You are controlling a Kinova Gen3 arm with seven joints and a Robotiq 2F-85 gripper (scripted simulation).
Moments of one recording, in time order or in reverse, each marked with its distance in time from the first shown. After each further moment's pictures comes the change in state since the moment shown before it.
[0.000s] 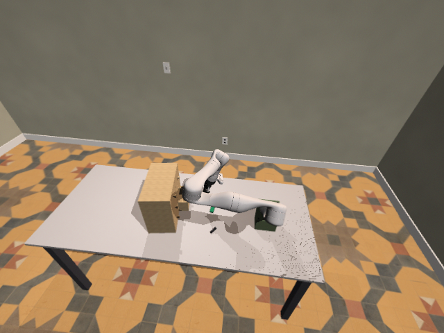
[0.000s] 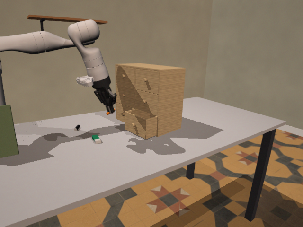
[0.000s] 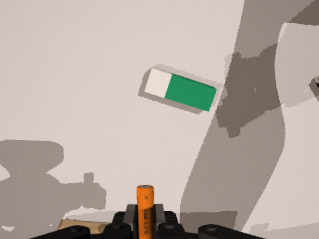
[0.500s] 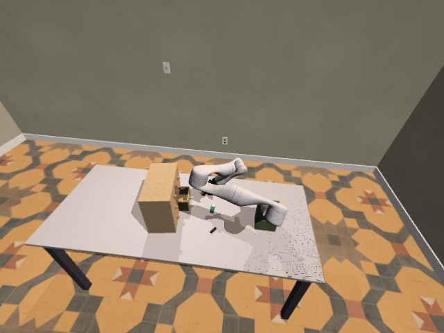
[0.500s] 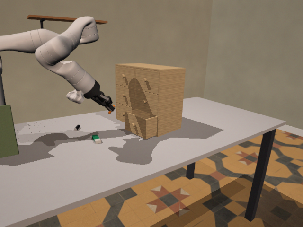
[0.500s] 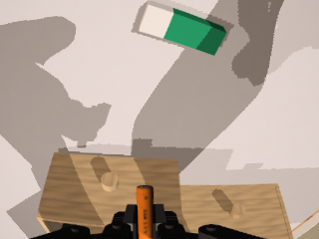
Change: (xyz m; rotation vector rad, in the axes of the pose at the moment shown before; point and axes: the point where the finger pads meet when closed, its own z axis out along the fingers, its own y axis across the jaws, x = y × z) arm -0.005 0.007 -0.002 0.005 -0.449 -0.027
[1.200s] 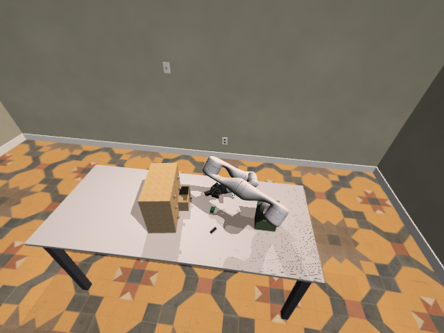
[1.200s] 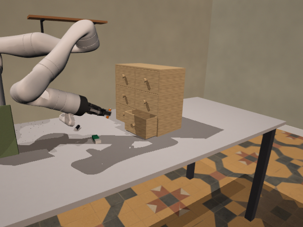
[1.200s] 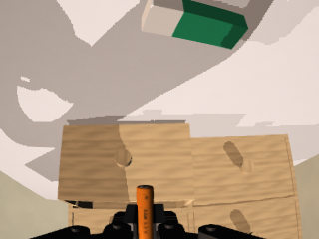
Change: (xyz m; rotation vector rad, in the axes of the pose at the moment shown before) arm 0.029 -0.008 -0.007 0.039 -0.389 0.061
